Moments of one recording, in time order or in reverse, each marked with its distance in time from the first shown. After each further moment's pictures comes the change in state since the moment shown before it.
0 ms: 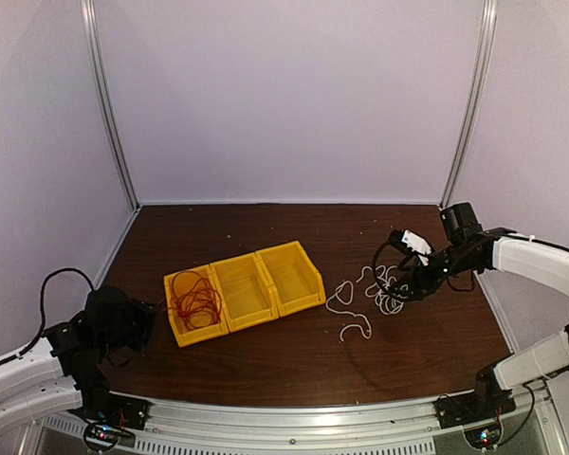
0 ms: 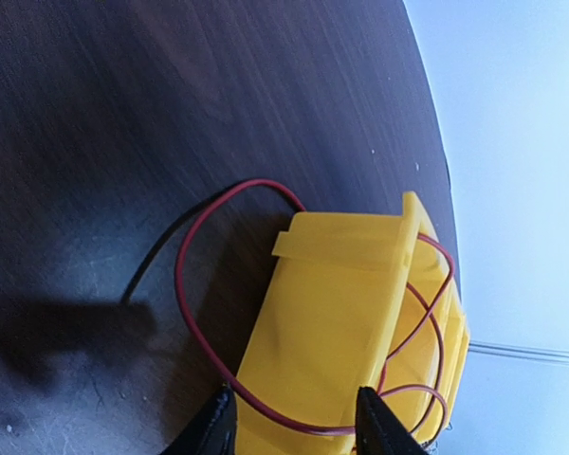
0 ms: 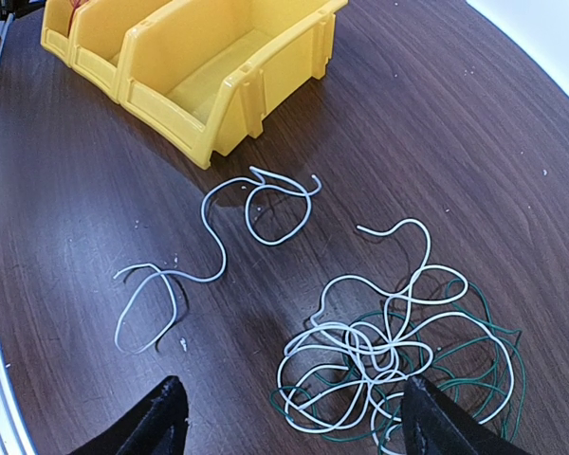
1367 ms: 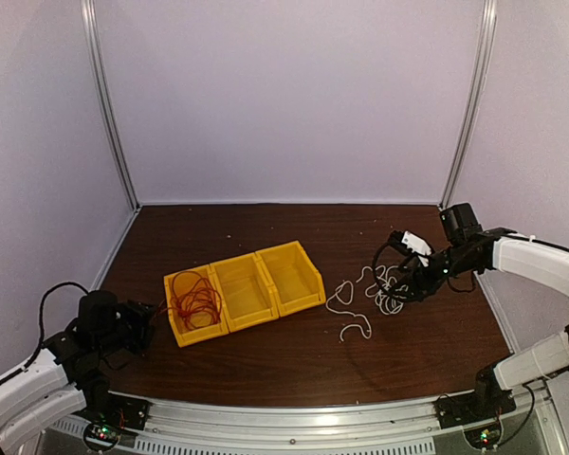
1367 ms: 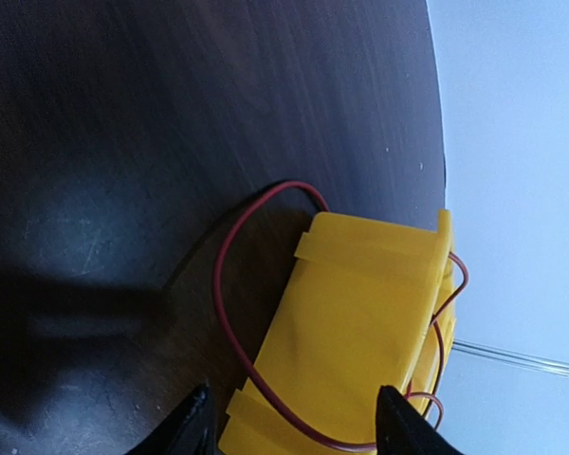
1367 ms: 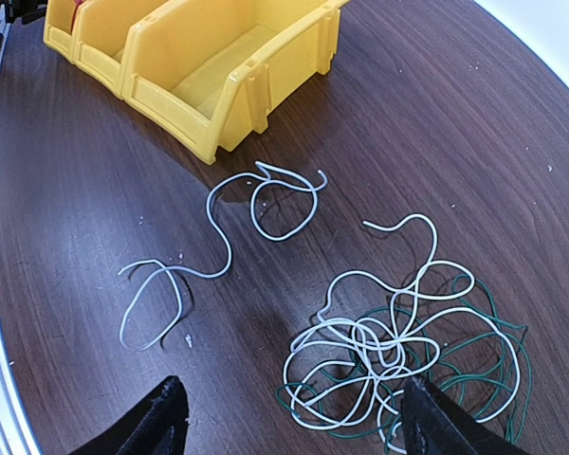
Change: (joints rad) left arm 0.192 -0.094 -0.088 0.048 0.218 0.008; right arm 0.002 -0.002 0.000 -0.016 0.000 0.000
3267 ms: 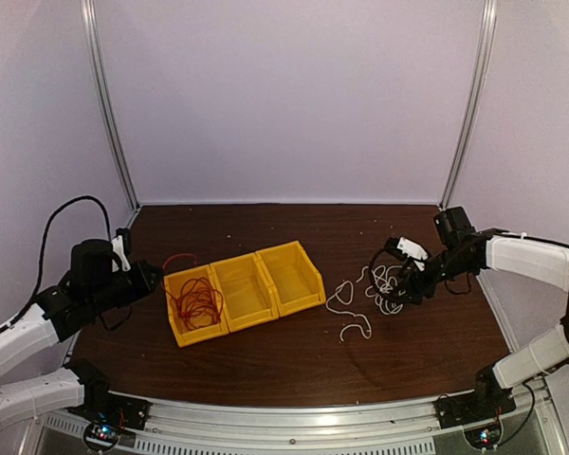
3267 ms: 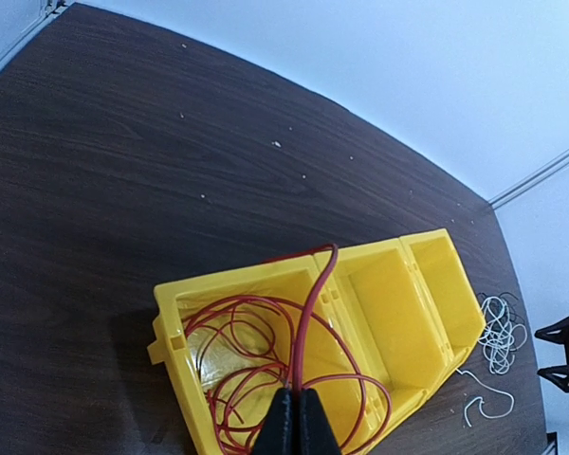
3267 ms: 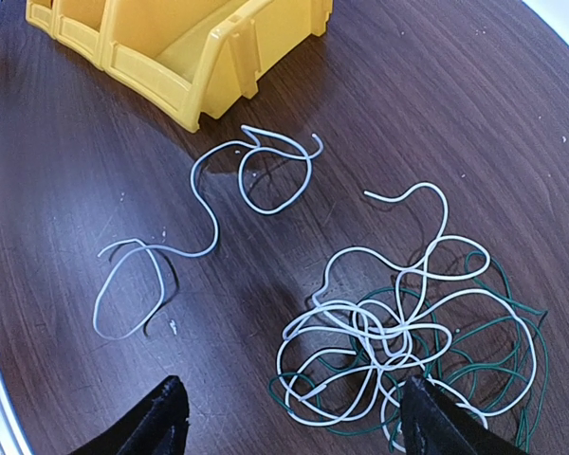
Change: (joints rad) left arm -0.029 0.275 0.361 0.031 0.050 0.835; right arm 0.007 0.060 0.000 0.000 0.045 -0.005
